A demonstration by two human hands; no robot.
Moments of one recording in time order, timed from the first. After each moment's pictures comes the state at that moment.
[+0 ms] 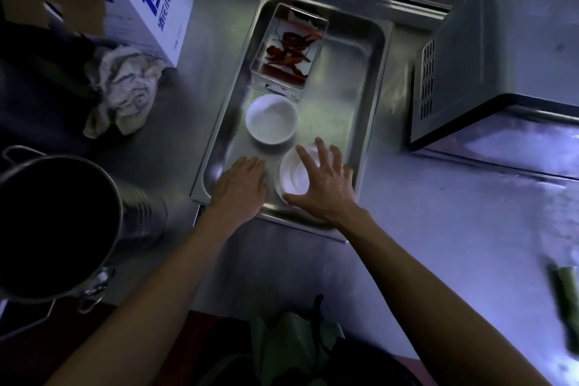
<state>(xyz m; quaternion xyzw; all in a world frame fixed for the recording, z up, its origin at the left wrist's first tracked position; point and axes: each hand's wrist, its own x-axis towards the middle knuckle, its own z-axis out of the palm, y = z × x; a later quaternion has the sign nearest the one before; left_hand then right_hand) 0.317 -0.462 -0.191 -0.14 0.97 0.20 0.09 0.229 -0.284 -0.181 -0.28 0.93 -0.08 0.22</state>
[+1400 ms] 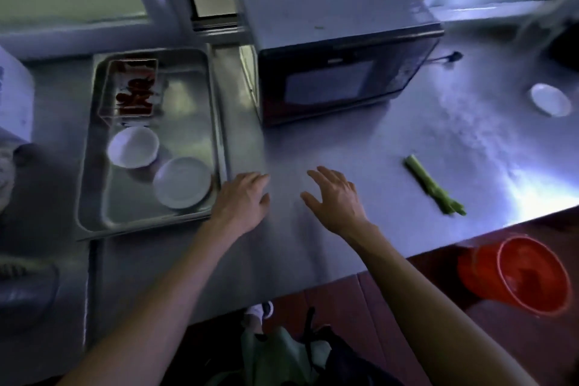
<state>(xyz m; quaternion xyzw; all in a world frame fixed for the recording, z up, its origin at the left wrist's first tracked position) 0.319 -0.217 -0.122 0.11 0.98 0.15 0.12 0.329 0.001 -0.121 -0.06 0.98 -0.18 0.12</state>
